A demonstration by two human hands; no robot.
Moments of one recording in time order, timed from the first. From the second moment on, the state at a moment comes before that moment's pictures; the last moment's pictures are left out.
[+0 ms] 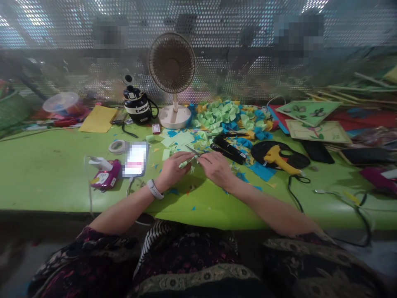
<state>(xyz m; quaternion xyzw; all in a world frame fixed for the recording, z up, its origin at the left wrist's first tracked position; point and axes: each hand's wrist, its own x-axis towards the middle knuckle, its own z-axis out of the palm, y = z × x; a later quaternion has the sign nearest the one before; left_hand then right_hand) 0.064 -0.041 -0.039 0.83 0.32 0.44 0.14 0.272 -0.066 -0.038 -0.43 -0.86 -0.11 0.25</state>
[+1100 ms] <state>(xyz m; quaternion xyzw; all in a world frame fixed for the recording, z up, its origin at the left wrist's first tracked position) 0.066 -0.046 -0.032 0.86 0.27 0.43 -0.08 0.263 -0.070 -0.029 -0.40 -0.84 -0.25 0.28</state>
